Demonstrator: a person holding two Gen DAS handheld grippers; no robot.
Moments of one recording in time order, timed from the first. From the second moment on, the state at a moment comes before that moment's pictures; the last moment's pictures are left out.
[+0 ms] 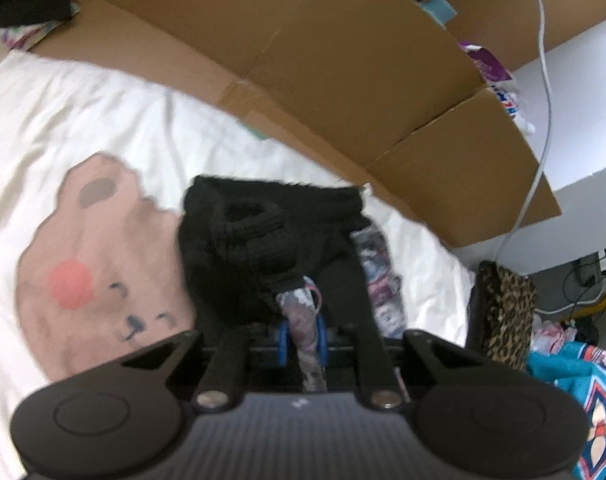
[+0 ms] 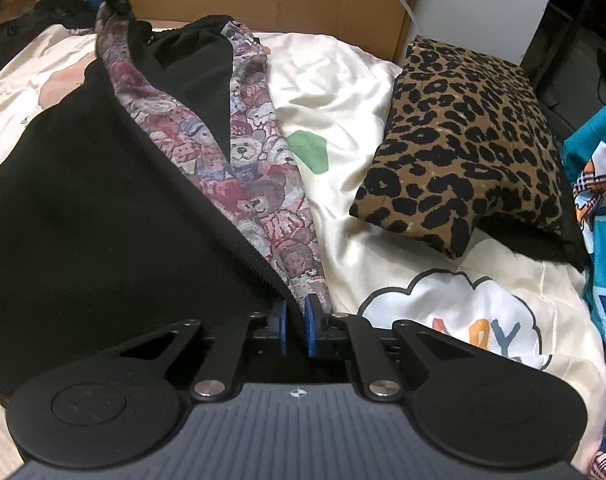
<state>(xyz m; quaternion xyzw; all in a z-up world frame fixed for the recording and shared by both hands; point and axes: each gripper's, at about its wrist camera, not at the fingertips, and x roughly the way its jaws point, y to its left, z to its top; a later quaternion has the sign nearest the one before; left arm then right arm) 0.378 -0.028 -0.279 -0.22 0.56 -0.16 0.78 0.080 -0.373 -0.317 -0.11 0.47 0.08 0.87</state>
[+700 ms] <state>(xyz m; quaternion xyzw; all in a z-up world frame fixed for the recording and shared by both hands) 0.450 -0.134 -0.317 -0.21 0.57 -0.14 0.79 0.082 -0.416 -0.320 0.02 0.49 0.09 0.87</state>
